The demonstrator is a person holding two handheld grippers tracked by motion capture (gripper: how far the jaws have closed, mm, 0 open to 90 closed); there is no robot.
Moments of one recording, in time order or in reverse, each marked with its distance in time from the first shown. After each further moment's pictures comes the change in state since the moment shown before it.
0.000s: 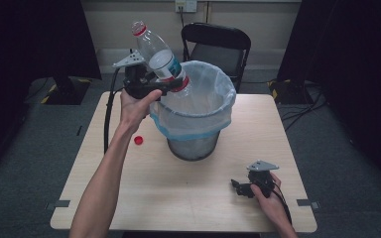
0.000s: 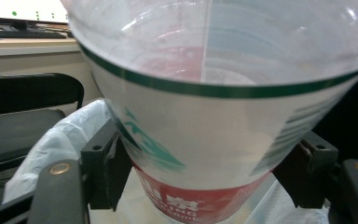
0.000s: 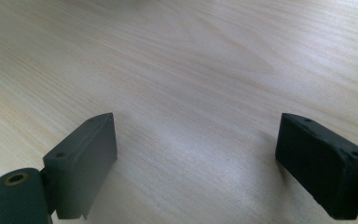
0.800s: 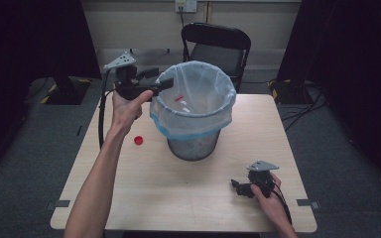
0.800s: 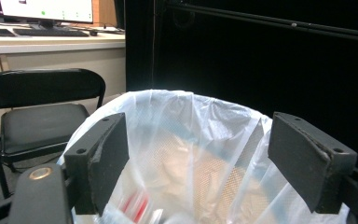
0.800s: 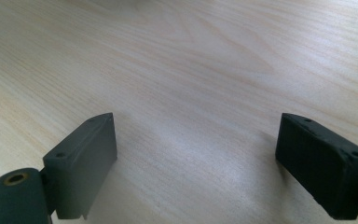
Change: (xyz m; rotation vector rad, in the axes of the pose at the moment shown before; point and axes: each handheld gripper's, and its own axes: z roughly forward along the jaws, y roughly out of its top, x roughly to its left) left arm 0.013 -0.005 -0.022 0.010 0.078 -0.003; right arm 0.000 0.000 0.000 0.000 0.000 0.000
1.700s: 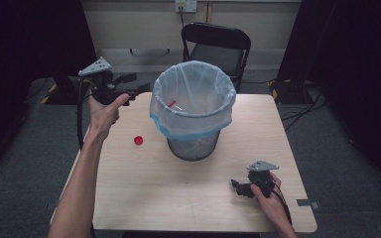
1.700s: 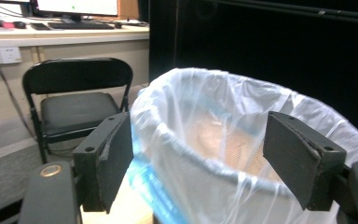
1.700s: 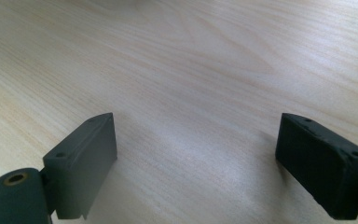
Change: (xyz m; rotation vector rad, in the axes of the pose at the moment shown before) left arm 0.027 -0.014 -0.051 0.031 0.092 0.010; right arm 0.000 0.000 0.000 0.000 0.000 0.000
